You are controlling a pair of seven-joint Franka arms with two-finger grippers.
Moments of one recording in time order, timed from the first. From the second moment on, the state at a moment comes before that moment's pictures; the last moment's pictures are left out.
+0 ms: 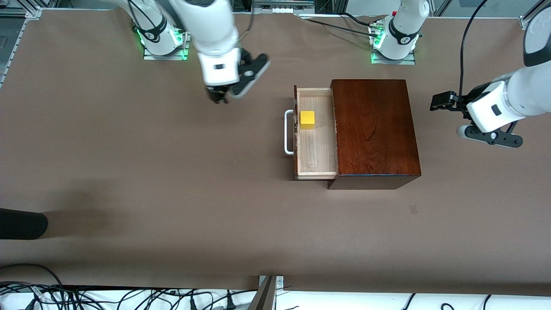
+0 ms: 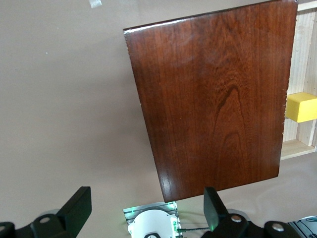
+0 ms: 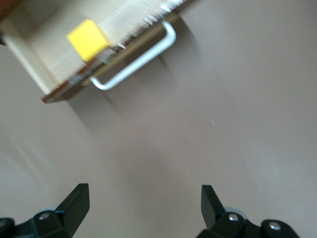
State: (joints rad) left arm 0.28 0.24 -0.42 -1.41 -0.01 1.30 0.03; right arm 0.63 0.24 0.15 -1.55 0.02 1.79 -0.25
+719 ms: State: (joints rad) left arm -0.01 -0.08 -0.03 -1.80 -0.01 1.71 0.03; right arm 0.85 0.63 0.15 -1.22 -0.11 1.89 -0.42
